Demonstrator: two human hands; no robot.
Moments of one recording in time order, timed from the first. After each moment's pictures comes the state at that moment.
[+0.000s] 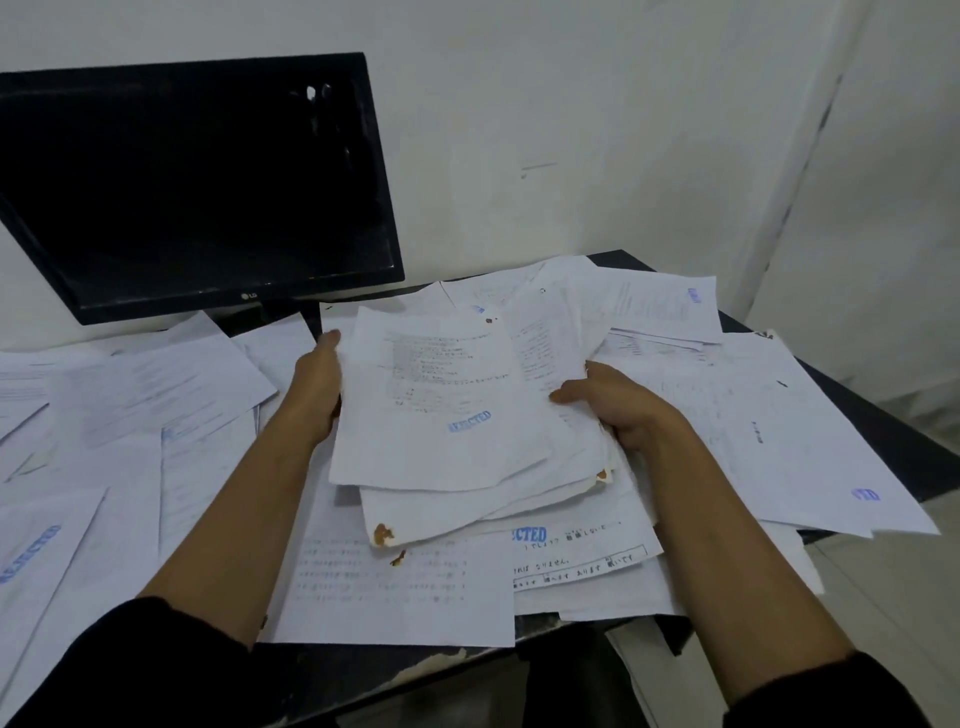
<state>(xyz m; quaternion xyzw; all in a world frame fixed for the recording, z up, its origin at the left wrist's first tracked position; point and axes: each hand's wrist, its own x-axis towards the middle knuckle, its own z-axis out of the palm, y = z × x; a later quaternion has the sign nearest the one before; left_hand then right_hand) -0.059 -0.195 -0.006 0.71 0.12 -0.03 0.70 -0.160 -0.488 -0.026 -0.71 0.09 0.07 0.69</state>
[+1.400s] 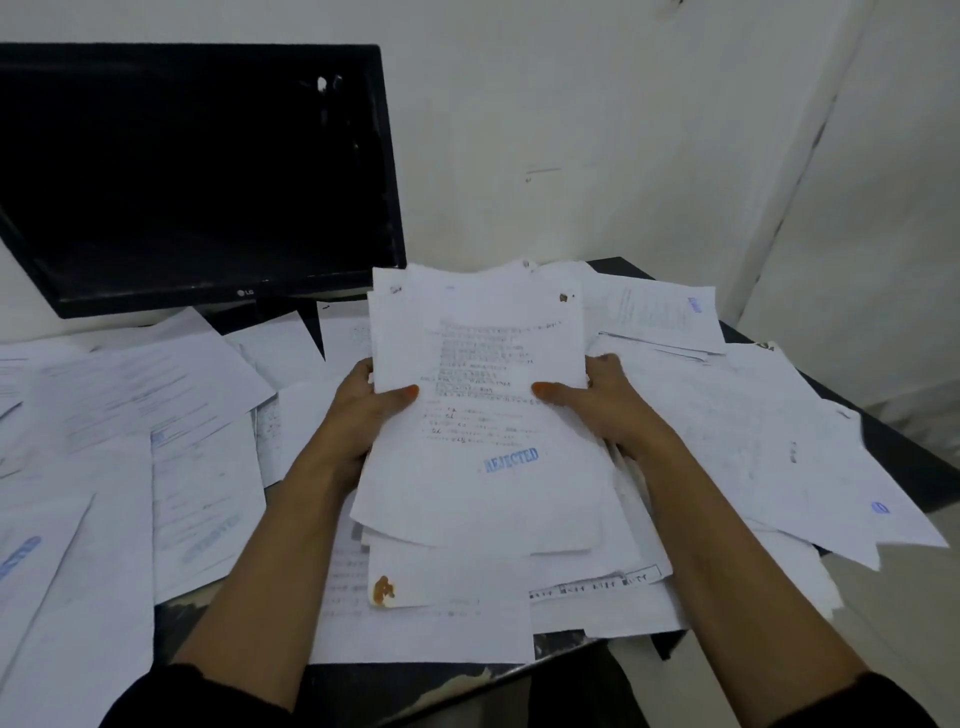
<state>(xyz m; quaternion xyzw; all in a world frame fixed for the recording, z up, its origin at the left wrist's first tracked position) -0.089 -0.205 -0.031 0.68 -0.06 -0.10 0.72 -0.148 -0.467 -0.028 -0.85 0.11 -0.05 0.52</state>
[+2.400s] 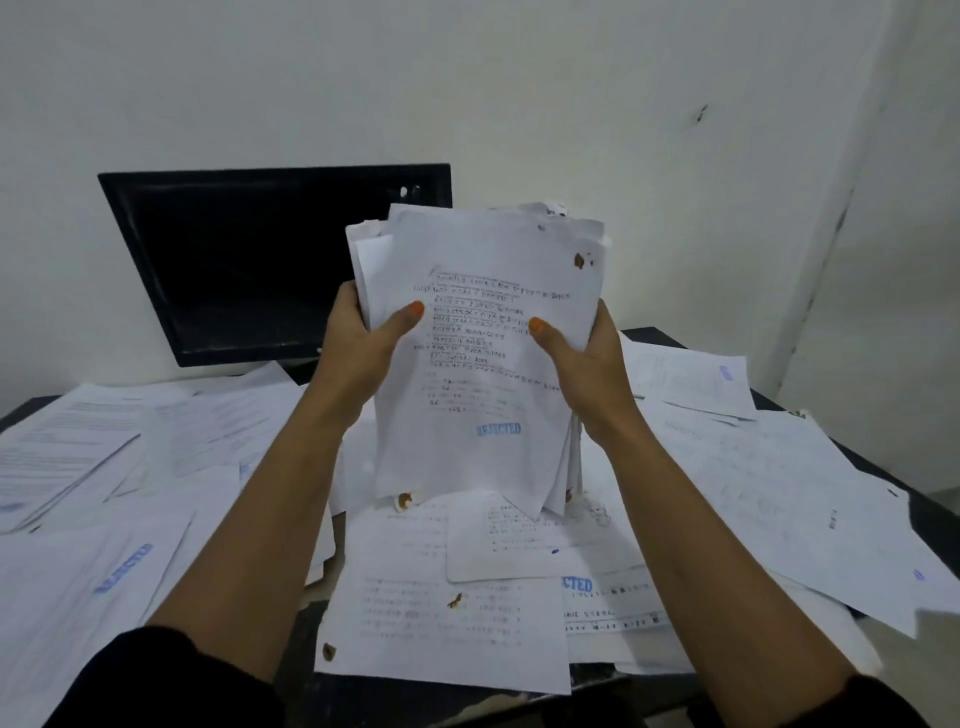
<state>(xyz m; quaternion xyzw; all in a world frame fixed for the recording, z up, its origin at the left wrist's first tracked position) -0.110 -0.176 0.097 0.70 -0.15 0.17 0.67 -0.149 -0.389 0.069 -0.66 -0.05 -0.28 0.70</state>
